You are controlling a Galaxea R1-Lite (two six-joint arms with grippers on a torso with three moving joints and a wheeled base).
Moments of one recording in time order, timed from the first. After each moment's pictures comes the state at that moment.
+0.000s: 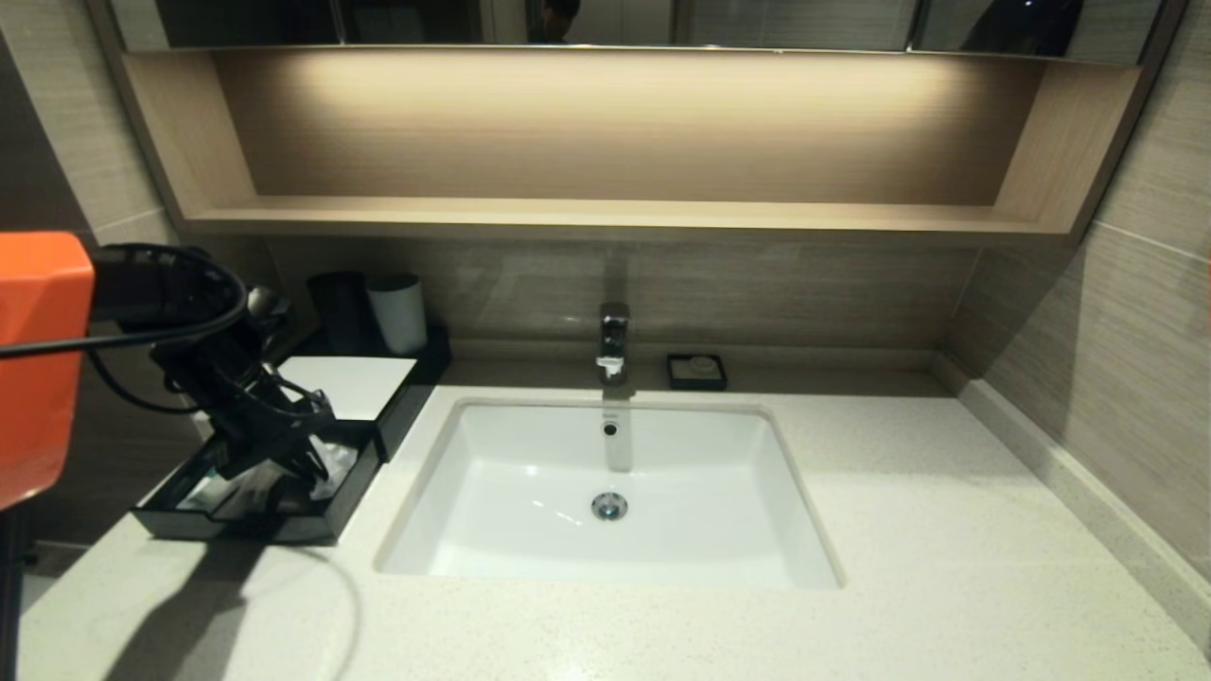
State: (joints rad) left arm 0.13 2.28 -1.94 1.07 -0.26 -0.50; right arm 0.00 0.00 0.00 -0.01 0.01 0.03
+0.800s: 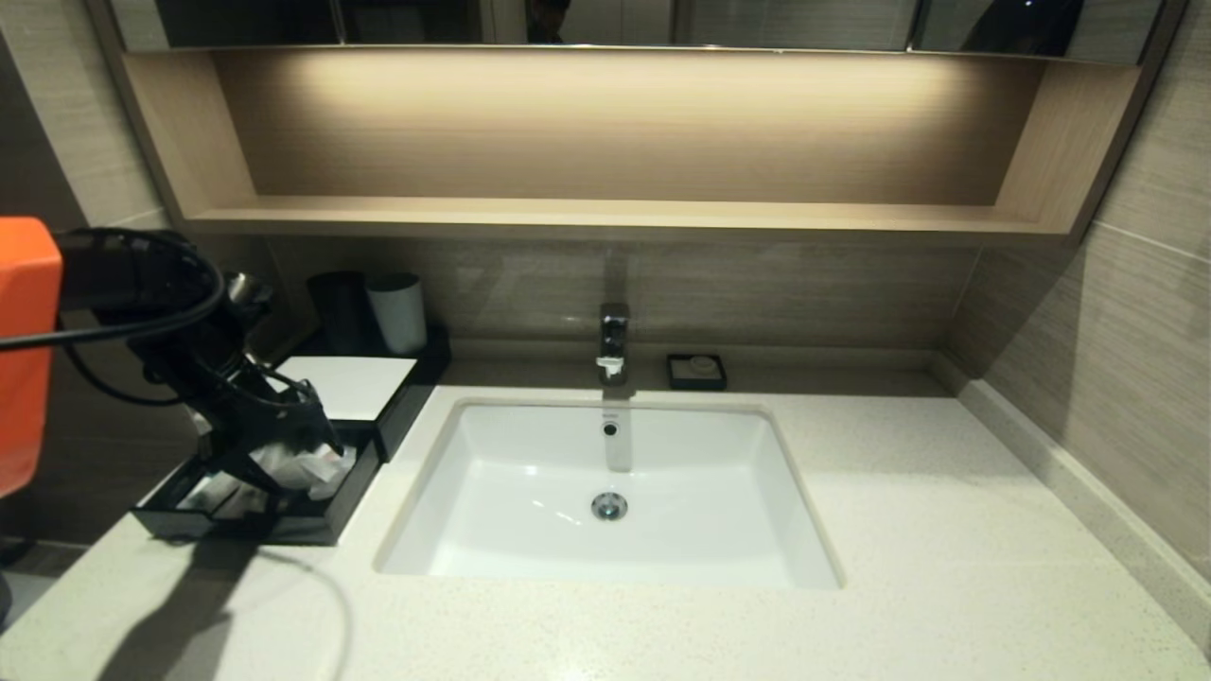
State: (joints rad) left arm 0.15 2.23 -1.94 1.09 -0.26 -0.52; right arm 0.00 0.00 0.00 -0.01 0.01 0.03
